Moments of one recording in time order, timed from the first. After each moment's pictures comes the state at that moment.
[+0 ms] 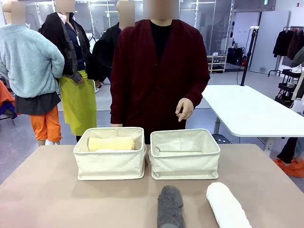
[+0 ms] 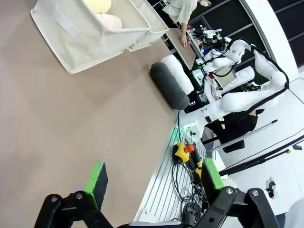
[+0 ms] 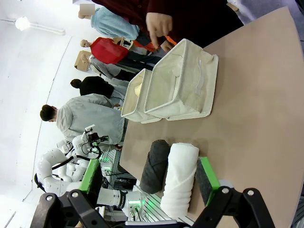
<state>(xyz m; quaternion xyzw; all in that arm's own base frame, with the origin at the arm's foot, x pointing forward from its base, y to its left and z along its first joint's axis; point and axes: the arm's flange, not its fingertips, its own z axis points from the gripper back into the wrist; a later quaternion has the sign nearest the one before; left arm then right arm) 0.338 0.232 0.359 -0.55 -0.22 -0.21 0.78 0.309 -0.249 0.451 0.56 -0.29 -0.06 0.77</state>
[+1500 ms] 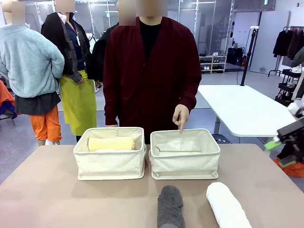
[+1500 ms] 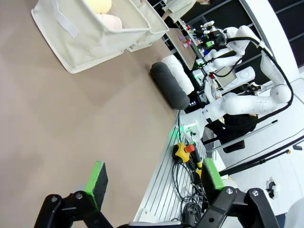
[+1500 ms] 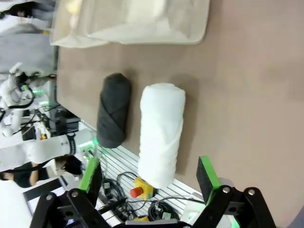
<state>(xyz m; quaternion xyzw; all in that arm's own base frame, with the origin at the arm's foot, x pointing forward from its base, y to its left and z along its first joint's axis) 0.337 0.233 0.359 -0.55 -0.22 -0.21 0.78 0.363 -0.060 0.454 0.37 -0.07 0.03 0.93</state>
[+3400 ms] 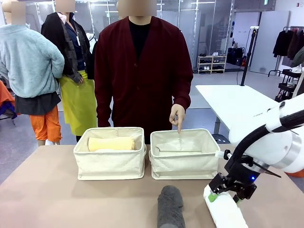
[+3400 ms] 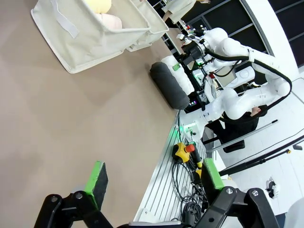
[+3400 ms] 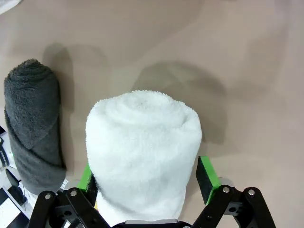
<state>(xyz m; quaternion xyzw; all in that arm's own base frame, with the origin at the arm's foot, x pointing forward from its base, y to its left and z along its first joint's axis) 0.337 0.232 0.359 -0.55 -0.22 -0.21 0.78 0.380 0.110 0.318 0.20 0.01 0.08 0.98</state>
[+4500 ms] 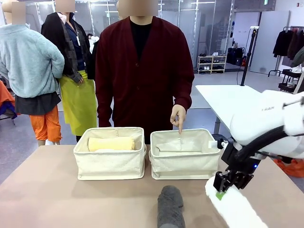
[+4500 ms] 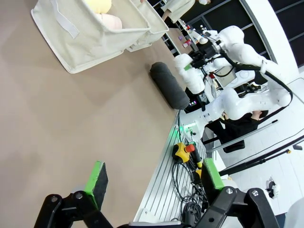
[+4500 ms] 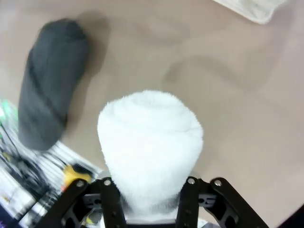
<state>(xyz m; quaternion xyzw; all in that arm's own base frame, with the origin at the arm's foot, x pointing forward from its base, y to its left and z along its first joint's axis) 0.337 0.232 0.359 -0.55 -0.22 -0.21 0.78 0.348 0.136 0.396 0.13 -0.01 0.22 0.97</state>
